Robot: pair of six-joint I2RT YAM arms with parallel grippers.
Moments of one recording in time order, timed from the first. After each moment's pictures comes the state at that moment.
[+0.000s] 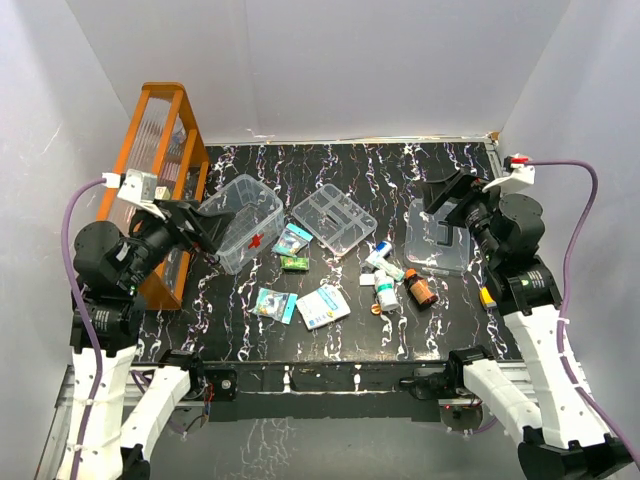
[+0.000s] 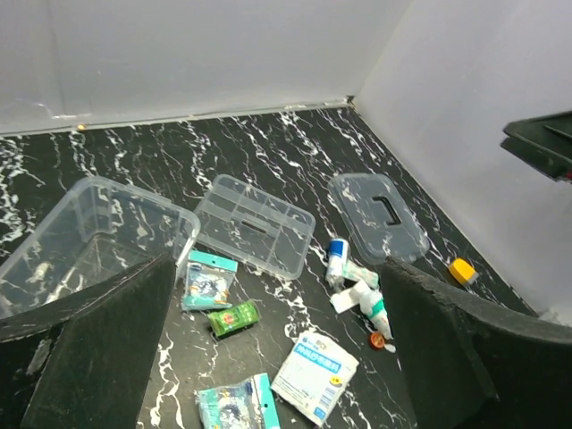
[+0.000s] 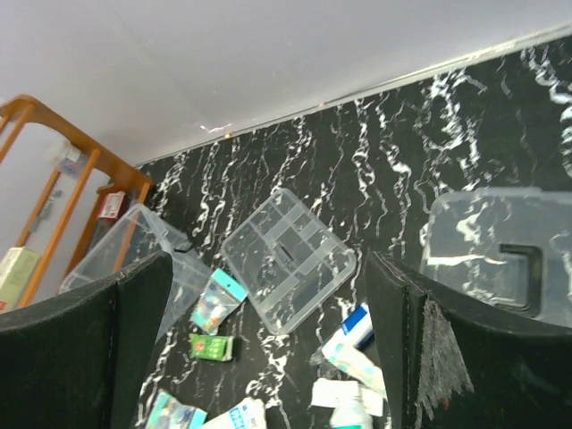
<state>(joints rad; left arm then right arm) -0.11 0.67 1.11 -0.47 0.43 -0.31 0.17 0.78 1.01 -0.31 0.00 0.47</state>
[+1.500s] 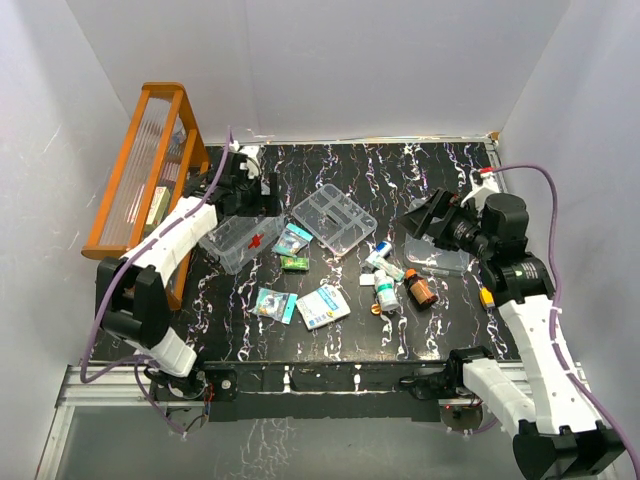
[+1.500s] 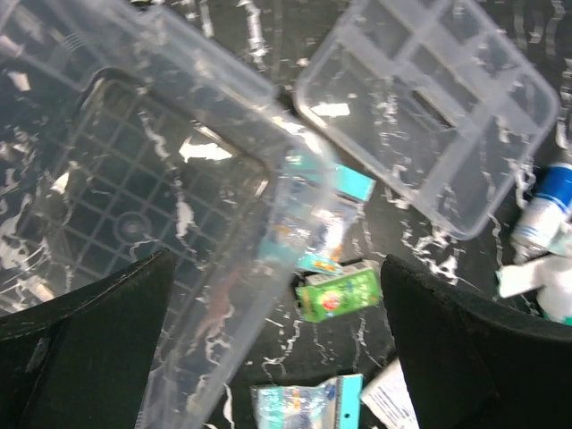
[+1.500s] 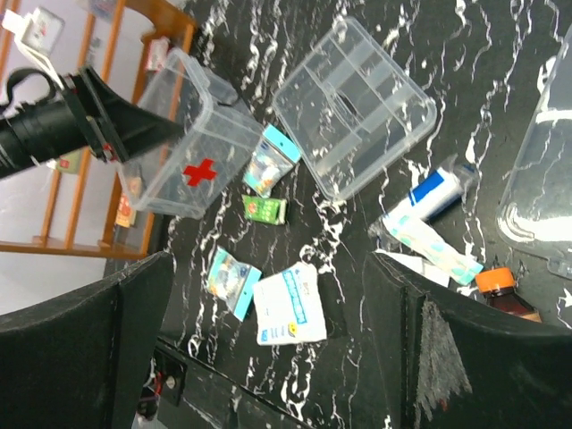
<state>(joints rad) -0.36 1.57 1.30 -0.52 0.08 -0.24 0.11 0.82 0.98 -0.53 -0.39 0.59</state>
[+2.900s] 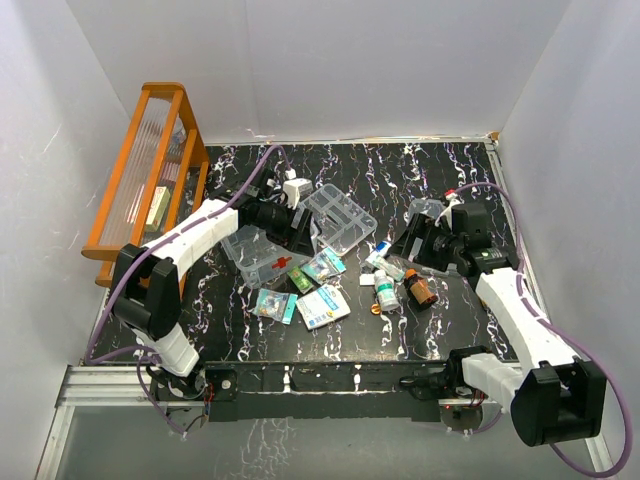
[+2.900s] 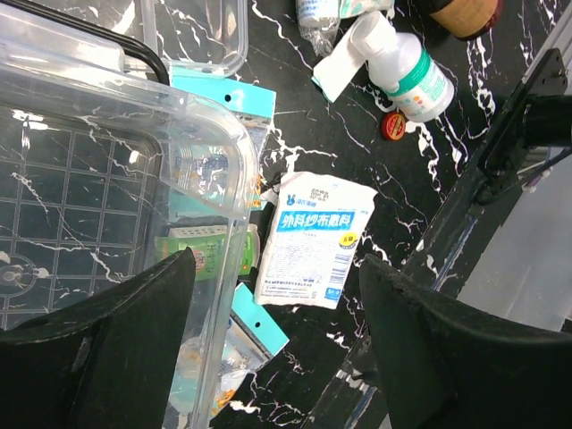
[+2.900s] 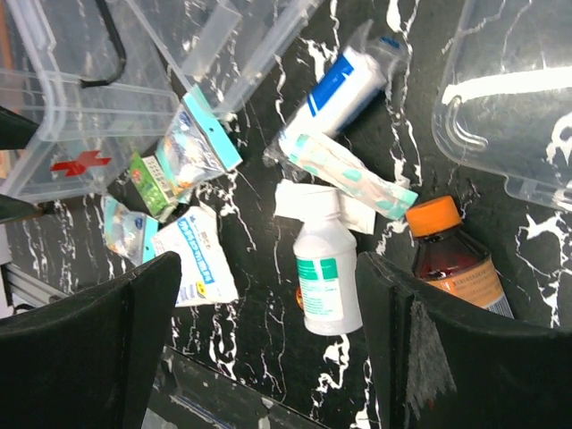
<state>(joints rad) -0.46 1.67 1.29 -0.65 0.64 0.01 0.12 1.03 0.77 -0.48 -0.39 0.49</state>
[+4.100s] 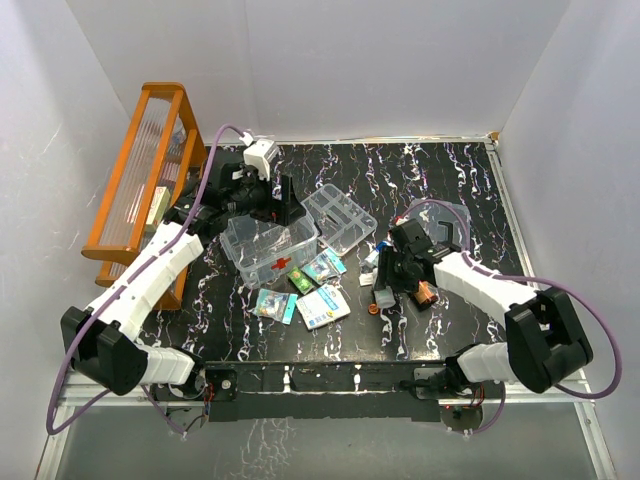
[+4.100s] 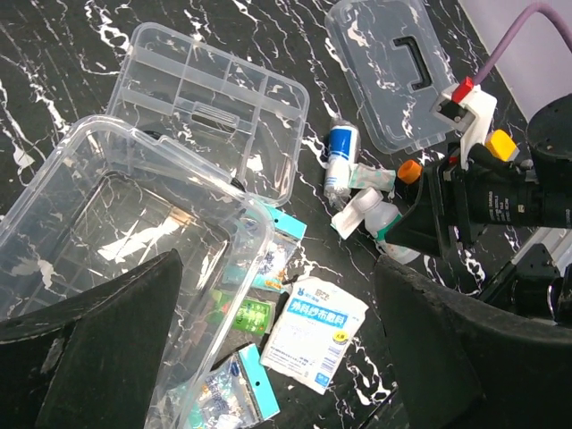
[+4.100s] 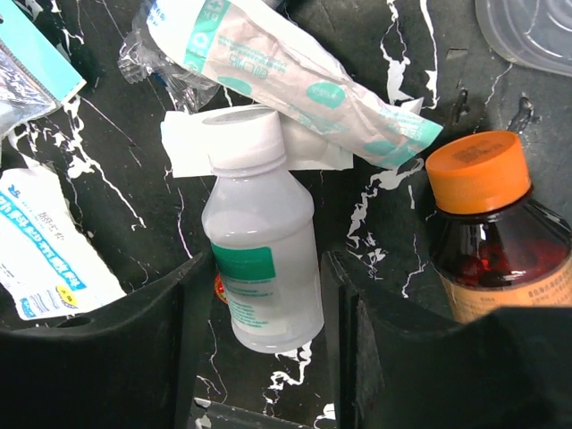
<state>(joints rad) -0.46 1.33 1.26 -0.46 0.34 -0.22 0.46 1.31 0.73 -0.52 -0.05 0.54</state>
